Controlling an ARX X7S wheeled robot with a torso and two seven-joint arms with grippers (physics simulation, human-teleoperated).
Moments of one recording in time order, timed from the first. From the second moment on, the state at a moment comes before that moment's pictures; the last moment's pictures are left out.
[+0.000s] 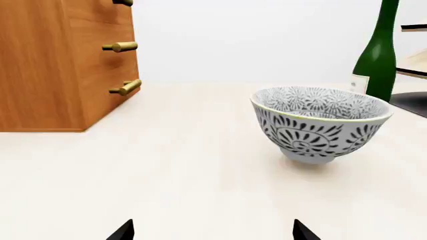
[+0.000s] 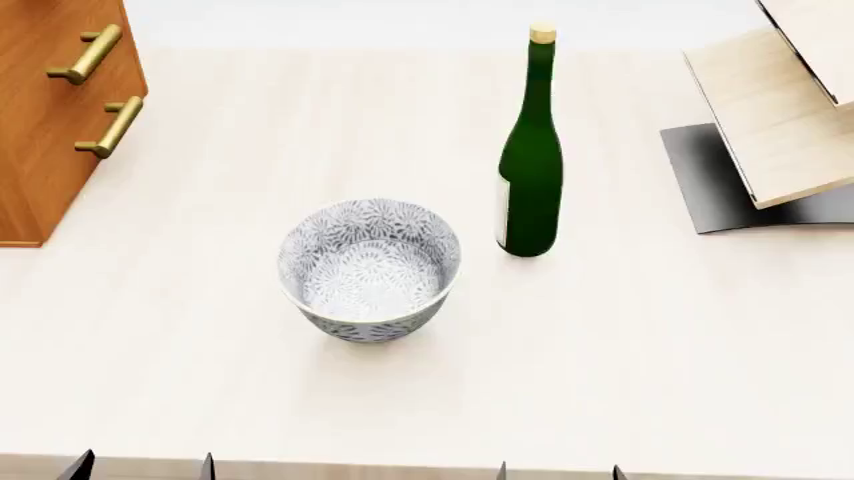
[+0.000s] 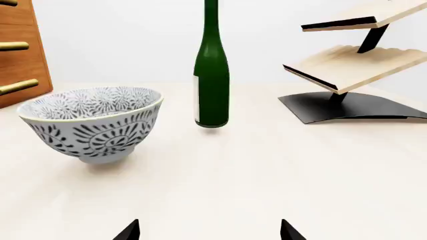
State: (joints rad) left arm 0.00 0.00 0.00 0.00 0.00 0.00 0.00; right arm 0.00 0.00 0.00 0.00 0.00 0.00 0.00
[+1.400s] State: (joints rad) left arm 0.20 -0.14 0.12 0.50 0.01 0.22 -0.16; right arm -0.23 0.14 -0.09 -0.59 0.07 -0.25 0.14
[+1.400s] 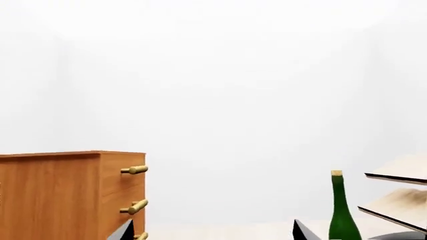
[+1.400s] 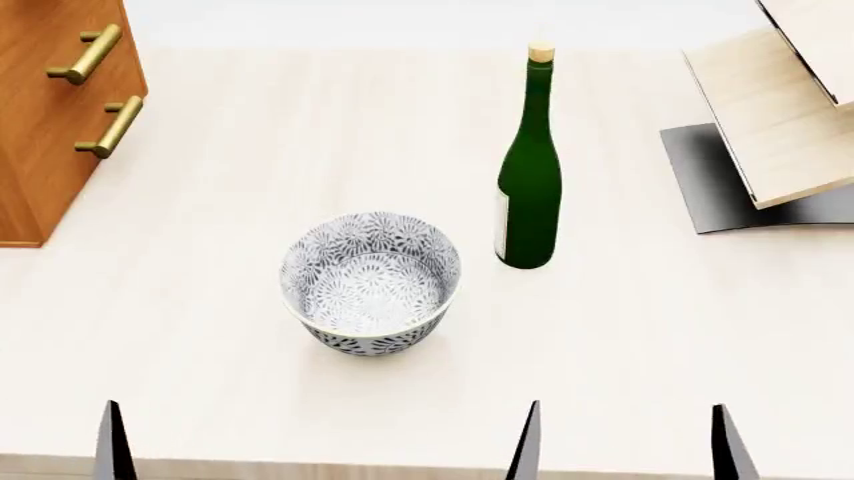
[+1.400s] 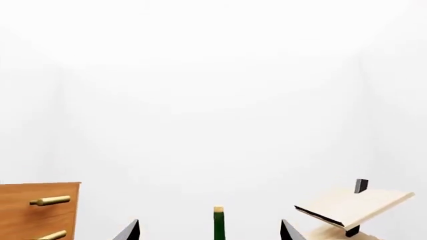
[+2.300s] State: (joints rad) left arm 0.28 -0.19 0.15 0.61 0.07 0.40 -0.21; right arm -0.28 0.18 -0.14 -0.67 0.09 -0.38 0.17
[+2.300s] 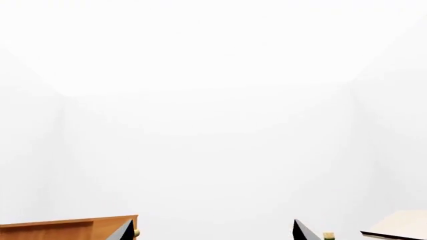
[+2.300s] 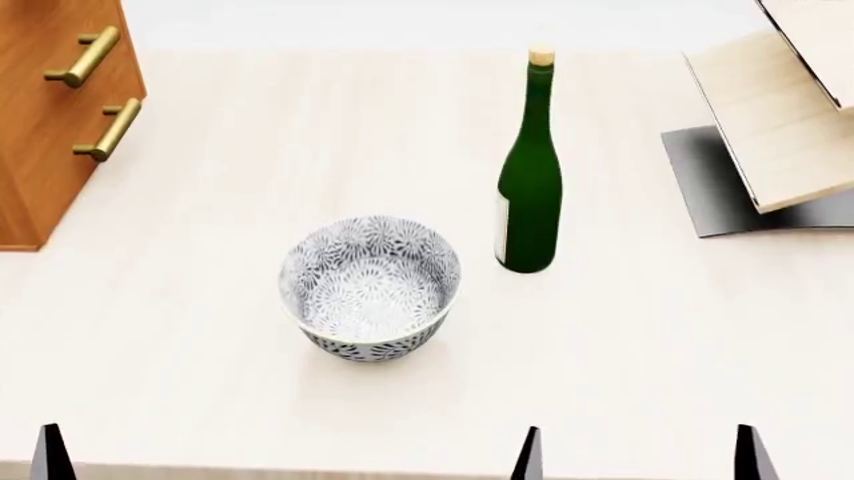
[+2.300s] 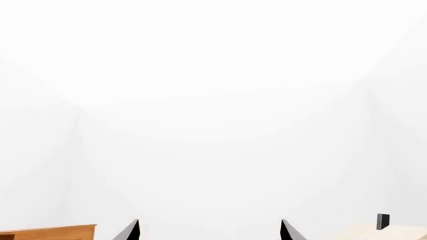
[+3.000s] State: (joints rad) left arm 0.28 -0.22 0.18 0.61 0.07 0.39 -0.23; right arm -0.27 0.21 -0.15 -0.66 0.10 -0.35 0.20
